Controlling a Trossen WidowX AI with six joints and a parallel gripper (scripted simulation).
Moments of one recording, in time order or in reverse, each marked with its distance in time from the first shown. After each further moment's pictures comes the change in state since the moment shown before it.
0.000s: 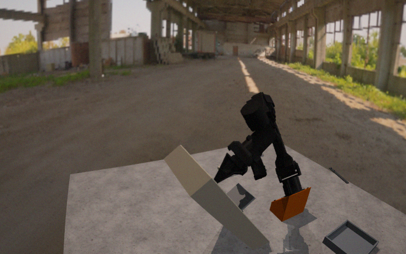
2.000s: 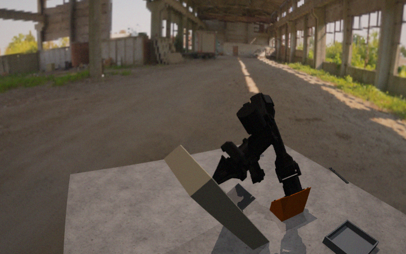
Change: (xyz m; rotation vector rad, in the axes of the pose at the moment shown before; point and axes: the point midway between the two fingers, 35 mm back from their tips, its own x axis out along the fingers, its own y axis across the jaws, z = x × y) arm 0.012 0.000 0.000 0.142 0.006 -0.001
